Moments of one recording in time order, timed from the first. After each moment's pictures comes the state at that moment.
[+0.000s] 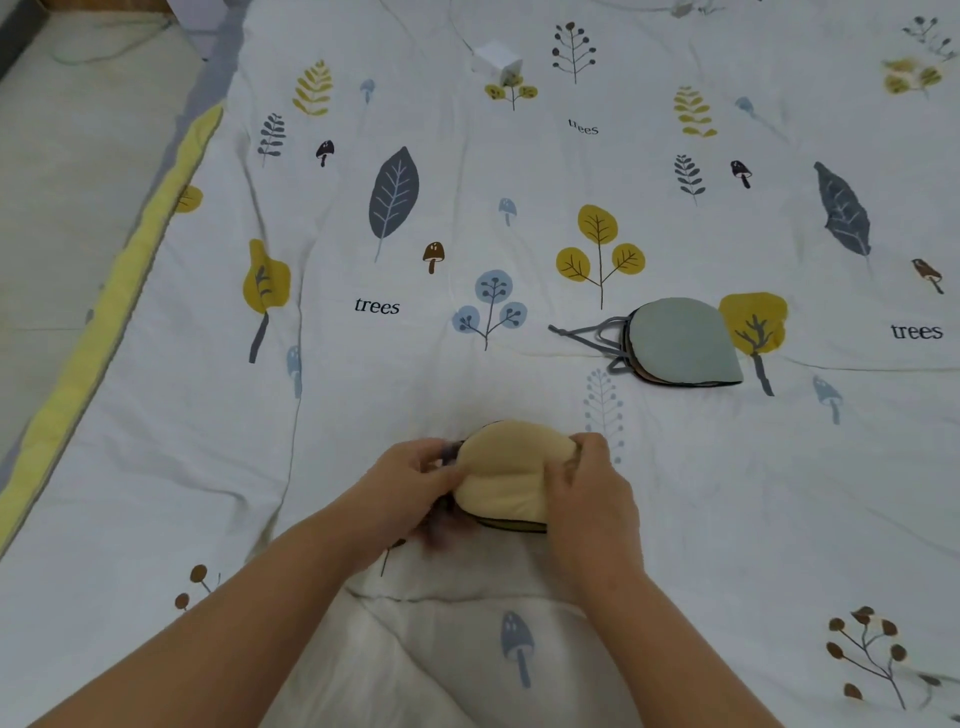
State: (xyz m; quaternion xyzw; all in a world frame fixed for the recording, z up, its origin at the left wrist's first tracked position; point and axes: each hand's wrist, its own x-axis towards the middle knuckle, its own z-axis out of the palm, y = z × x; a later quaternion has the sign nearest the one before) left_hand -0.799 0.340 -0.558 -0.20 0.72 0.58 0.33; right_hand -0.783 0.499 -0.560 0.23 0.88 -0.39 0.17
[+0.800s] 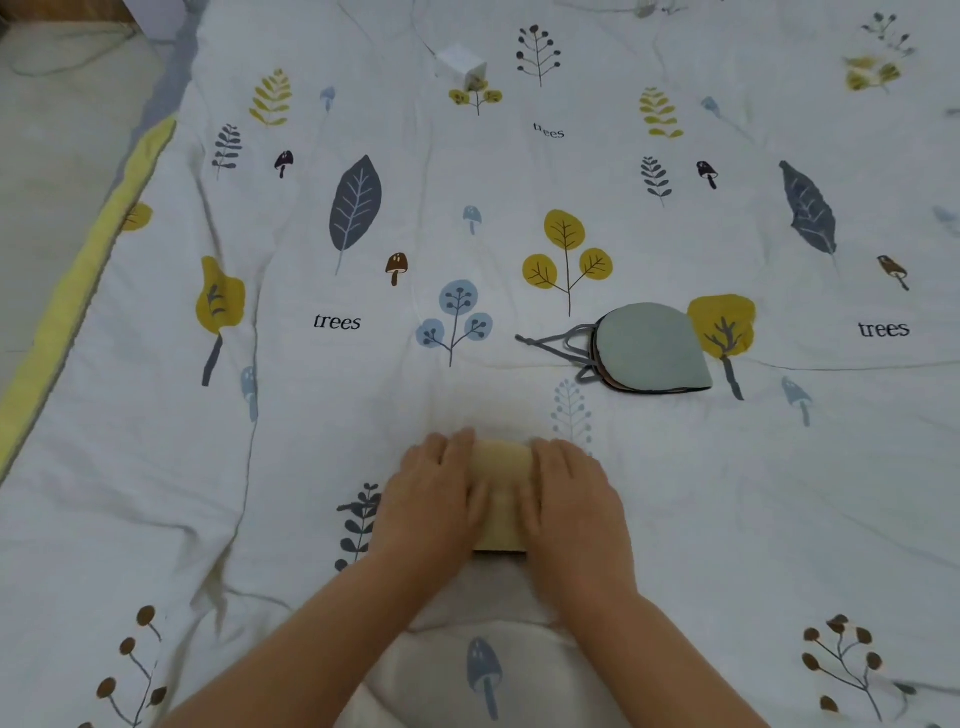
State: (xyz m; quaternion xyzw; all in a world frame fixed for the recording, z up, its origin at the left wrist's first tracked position) left_hand -0.800 0.393 -0.590 0.01 0.96 0.22 0.18; right_hand -0.782 0.524 -0.583 0.05 0.96 -0.25 0.14
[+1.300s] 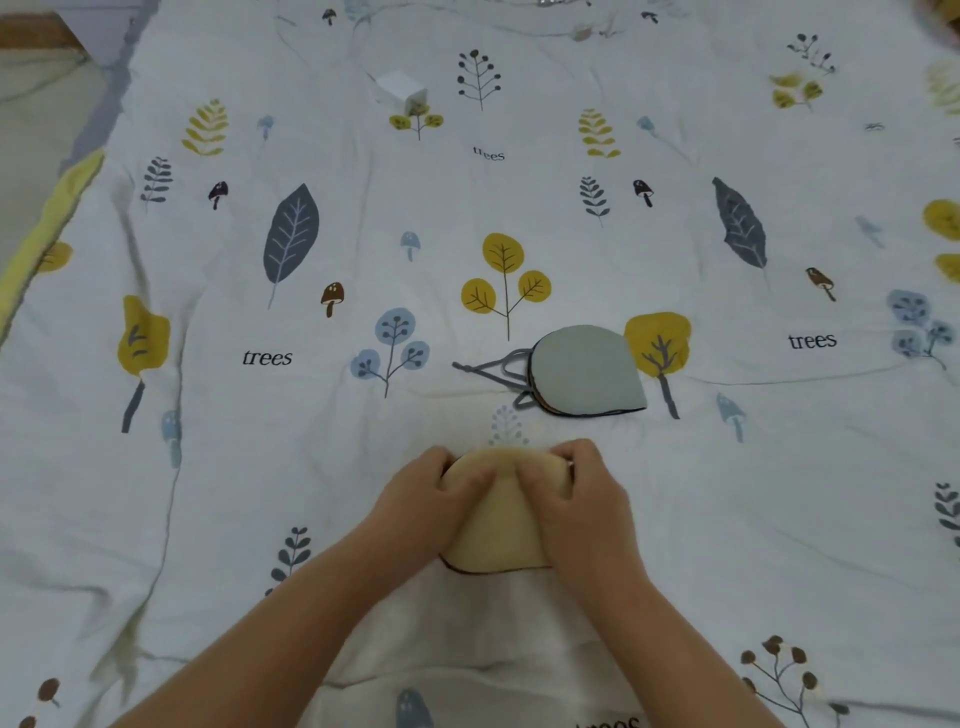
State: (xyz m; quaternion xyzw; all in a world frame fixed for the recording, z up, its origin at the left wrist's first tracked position) left_hand -0.837 0.441 -0.558 -0.08 0.86 0.42 0.29; right_hand -0.809 0.581 -0.559 0.22 0.86 -0.46 0.10
